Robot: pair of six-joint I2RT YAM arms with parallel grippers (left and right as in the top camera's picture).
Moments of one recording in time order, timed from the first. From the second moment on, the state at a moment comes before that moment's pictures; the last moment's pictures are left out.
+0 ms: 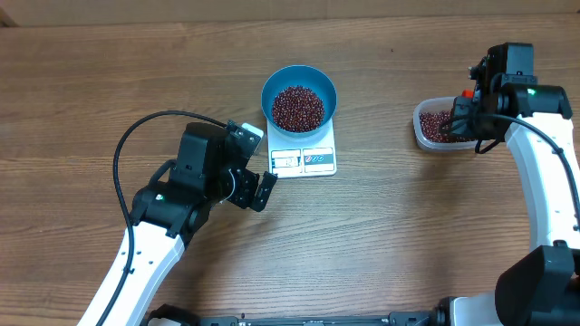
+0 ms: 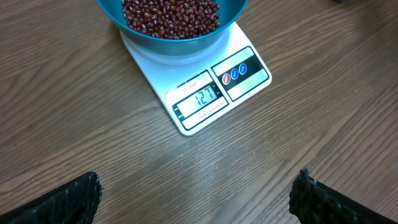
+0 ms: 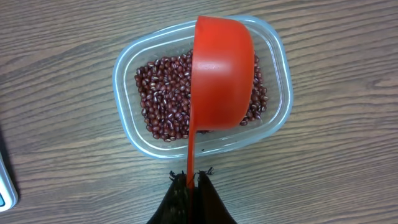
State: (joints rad) left arm -0.34 1.18 0.94 -0.65 0.21 0.09; right arm -0.10 1.63 1.44 -1.01 0.06 0.07
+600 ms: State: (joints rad) left arm -0.34 1.18 0.94 -0.65 0.21 0.09; right arm -0.10 1.63 1.44 -1.02 0.06 0.07
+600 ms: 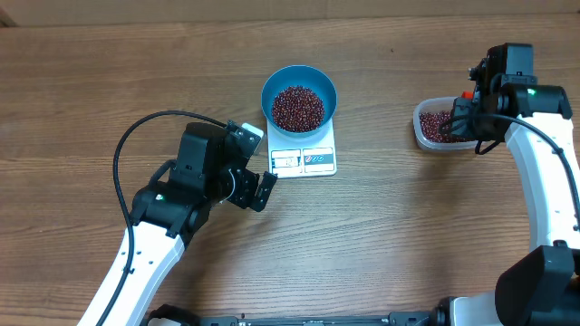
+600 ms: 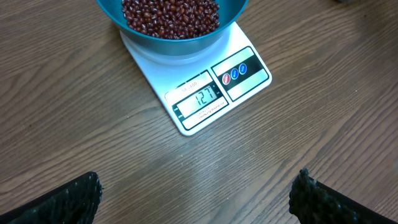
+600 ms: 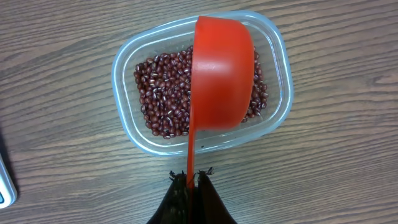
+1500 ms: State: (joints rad) left arm -0.34 1.18 0.94 -0.65 0.21 0.09; right arm -0.10 1.72 1.44 -1.03 0.13 0.01
